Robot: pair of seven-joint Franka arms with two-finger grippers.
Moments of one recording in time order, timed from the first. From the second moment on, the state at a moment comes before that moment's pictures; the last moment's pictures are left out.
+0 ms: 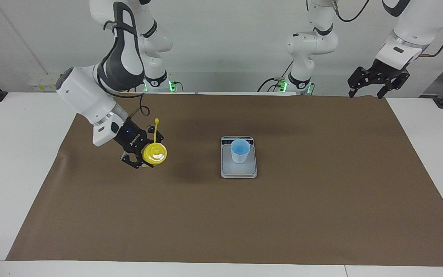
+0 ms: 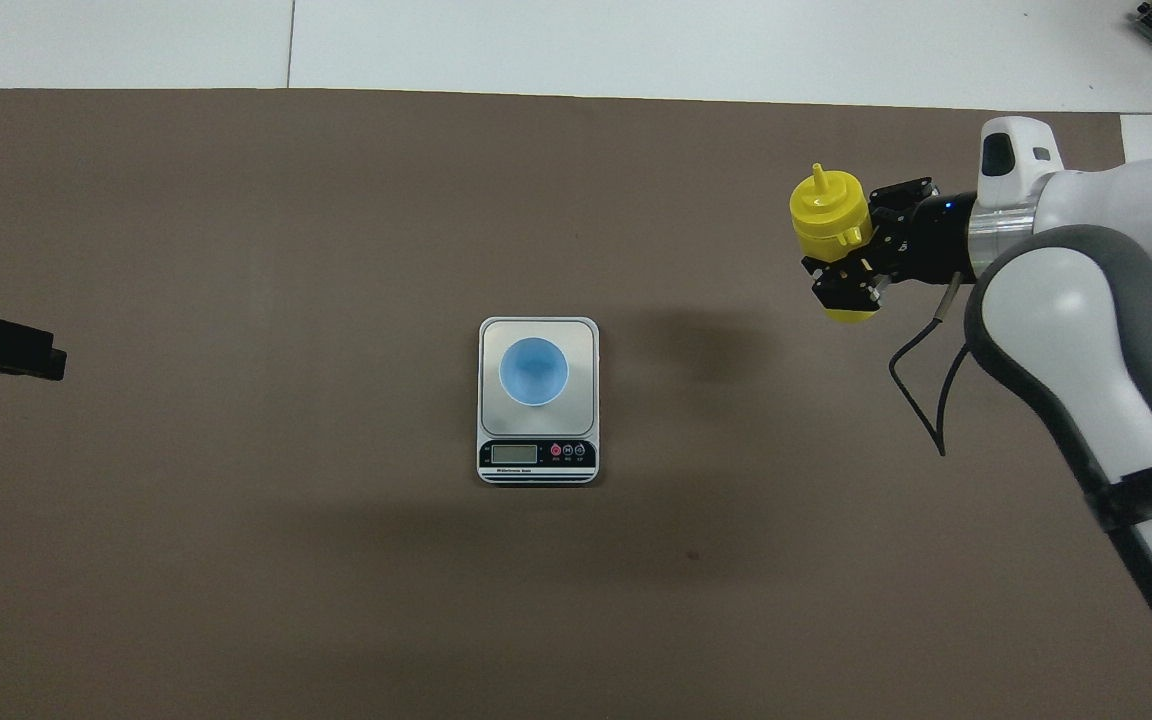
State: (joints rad) left arm 0.02 -0.07 -0.07 -1.58 -0.03 1.47 0.03; right arm 0.01 0.19 0.09 -1.81 0.56 2.21 -1.12
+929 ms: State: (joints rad) left arm 0.02 -0.02 -0.07 -1.55 -0.03 1.47 0.03; right arm 0.35 0.20 0.09 -1.80 -0.30 2.25 -0.73
